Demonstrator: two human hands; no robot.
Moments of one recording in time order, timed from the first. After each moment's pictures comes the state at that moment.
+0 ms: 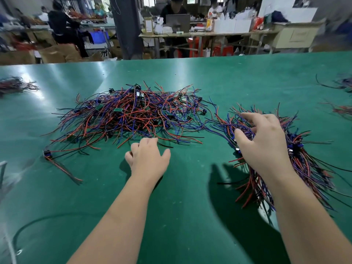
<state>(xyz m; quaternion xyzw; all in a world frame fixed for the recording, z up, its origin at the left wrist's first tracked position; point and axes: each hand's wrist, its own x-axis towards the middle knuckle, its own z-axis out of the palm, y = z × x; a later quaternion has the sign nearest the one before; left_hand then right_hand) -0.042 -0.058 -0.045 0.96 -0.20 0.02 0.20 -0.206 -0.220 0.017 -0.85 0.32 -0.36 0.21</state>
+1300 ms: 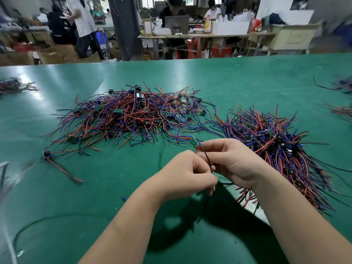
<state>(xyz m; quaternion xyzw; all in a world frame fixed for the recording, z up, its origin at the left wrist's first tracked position) -0.117 -0.054 0.012 0.68 -0.50 -0.30 0.45 -0.191 -0.181 0.011 -0.61 0.18 -0.09 0.77</state>
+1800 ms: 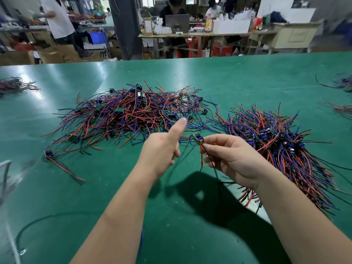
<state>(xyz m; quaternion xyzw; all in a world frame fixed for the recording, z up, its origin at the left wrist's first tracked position) -0.082 -0.048 0.017 0.75 -0.24 -0.19 0.58 -0.190 -0.177 0.012 -0.58 0.17 -0.12 0.79</state>
